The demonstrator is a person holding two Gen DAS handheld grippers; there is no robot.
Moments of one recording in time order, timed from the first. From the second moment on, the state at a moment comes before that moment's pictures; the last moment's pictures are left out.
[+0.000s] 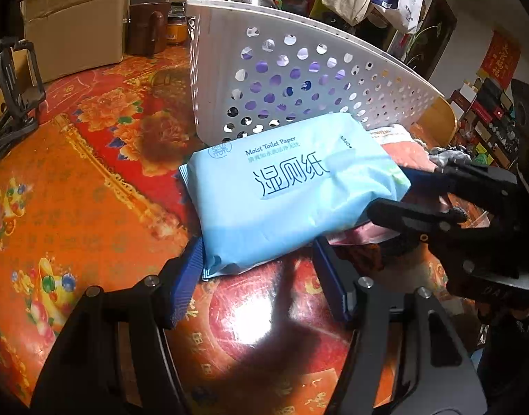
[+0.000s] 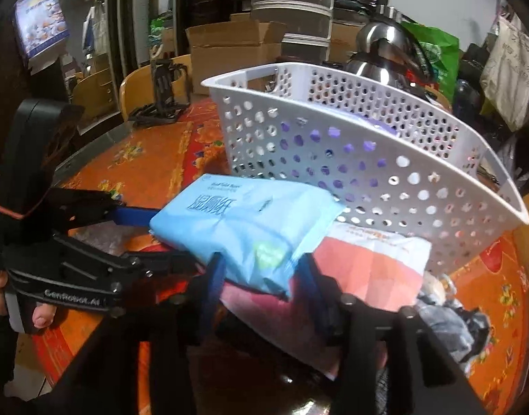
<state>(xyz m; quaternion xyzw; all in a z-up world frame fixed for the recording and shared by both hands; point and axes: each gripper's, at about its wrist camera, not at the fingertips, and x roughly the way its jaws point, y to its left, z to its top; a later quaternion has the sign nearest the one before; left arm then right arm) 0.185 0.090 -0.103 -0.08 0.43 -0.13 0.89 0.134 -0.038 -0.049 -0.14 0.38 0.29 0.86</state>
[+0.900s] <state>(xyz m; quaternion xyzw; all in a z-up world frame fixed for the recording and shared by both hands) 0.150 0.075 -0.065 -0.08 0.36 -0.10 0.92 0.103 -0.064 -0.030 -0.13 0.33 0.28 0.89</state>
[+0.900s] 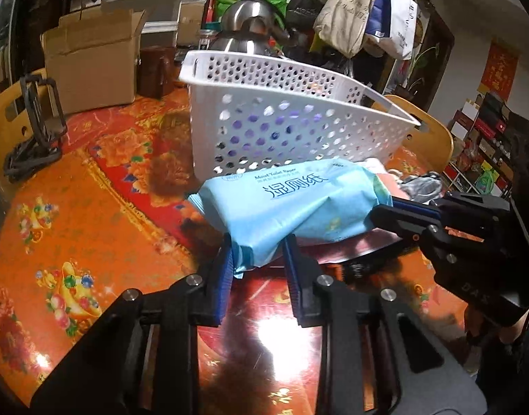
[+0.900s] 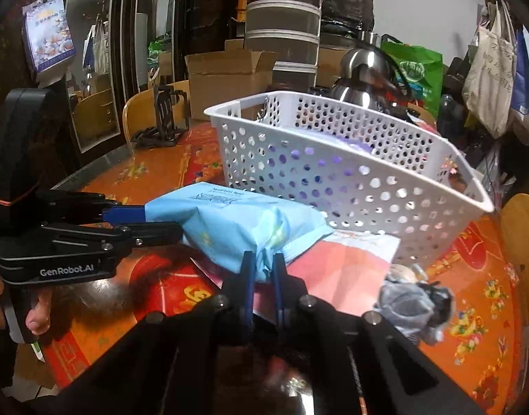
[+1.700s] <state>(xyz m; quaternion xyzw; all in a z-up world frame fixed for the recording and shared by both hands) 0.141 0.018 0.031 -0.04 0.32 -0.12 0.94 0.086 -0.115 0.044 -0.11 0.28 0.26 0.92</state>
